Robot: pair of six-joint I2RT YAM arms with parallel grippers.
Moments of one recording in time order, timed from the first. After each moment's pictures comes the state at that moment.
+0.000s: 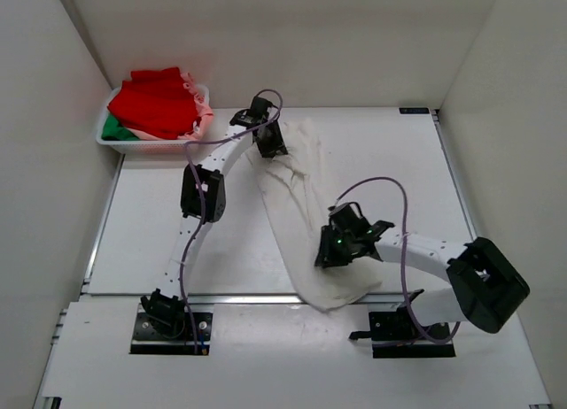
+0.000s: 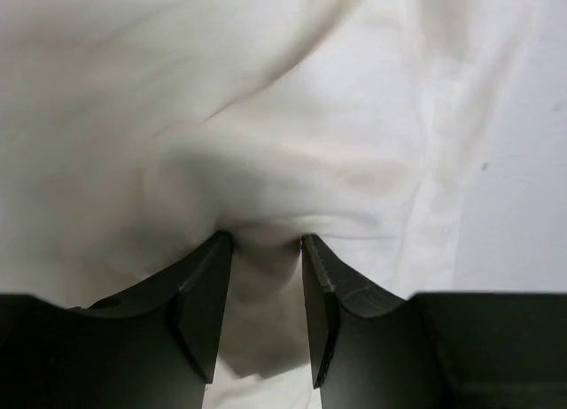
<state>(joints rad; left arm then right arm) -0.39 2.69 2.54 -0.89 0.12 -0.62 0.61 1.33 0.61 -0.39 -0.15 0.69</state>
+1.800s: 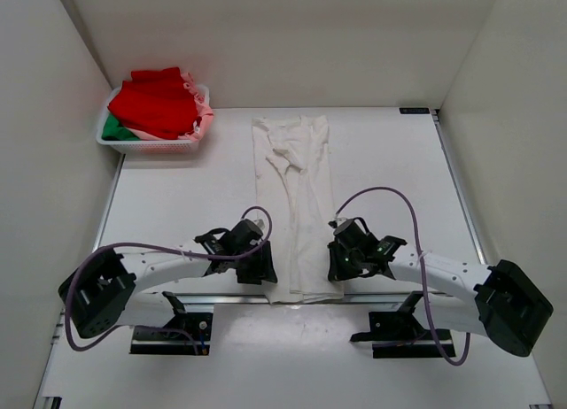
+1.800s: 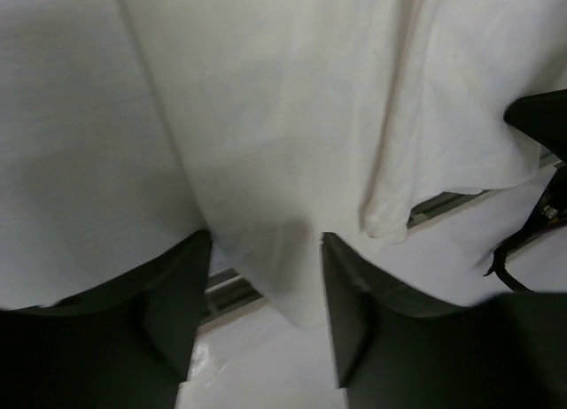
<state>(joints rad) -0.87 1.27 0.54 -0.33 0.15 -0.91 0.81 1.15 0.48 -0.39 -0.10 0.59</state>
